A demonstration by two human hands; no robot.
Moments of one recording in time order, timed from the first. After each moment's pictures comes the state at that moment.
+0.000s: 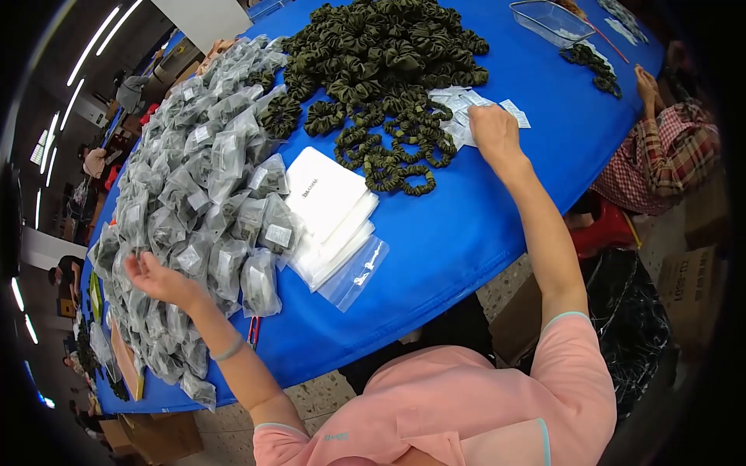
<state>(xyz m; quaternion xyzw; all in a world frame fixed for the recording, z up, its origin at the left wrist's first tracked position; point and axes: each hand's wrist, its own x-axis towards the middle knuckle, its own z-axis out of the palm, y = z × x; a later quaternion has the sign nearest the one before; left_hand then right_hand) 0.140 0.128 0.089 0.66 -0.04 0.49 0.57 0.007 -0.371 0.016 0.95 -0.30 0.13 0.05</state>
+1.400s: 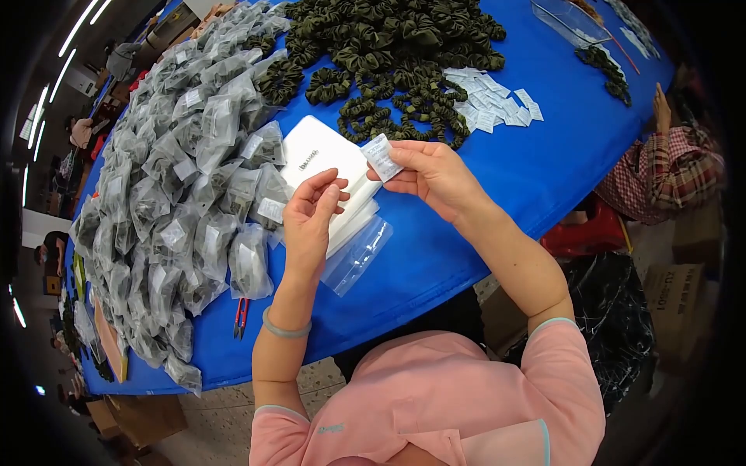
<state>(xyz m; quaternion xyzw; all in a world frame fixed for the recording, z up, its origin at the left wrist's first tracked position) 0.052 -0.032 0.020 0.62 -0.13 -0.16 0.76 -0.005 -0.228 0.035 0.48 -0.16 0.04 -0.86</state>
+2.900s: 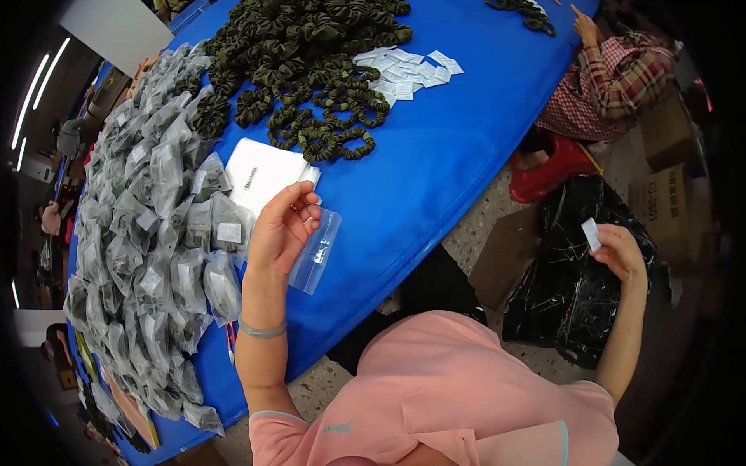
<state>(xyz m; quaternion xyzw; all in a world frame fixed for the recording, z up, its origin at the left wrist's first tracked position) 0.055 -0.046 0.019 0.44 -0.04 -0.48 0.75 -0.395 -0.342 0.036 0.66 -0.43 0.12 -0.60</state>
